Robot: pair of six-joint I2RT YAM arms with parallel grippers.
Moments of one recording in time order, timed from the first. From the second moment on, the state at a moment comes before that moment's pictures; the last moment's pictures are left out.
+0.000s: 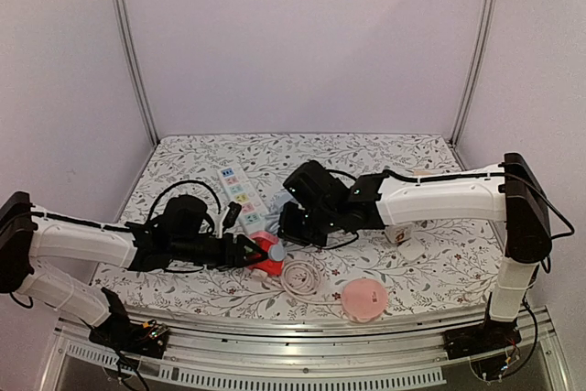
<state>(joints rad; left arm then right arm) -0.81 1.31 0.46 0.23 0.33 -0.84 1.10 1.89 1.41 -0.36 0.08 1.09</state>
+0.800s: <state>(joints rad) -0.80 1.18 0.44 0.13 0.33 -0.70 1.10 1.92 1.51 -0.41 0.03 1.05</state>
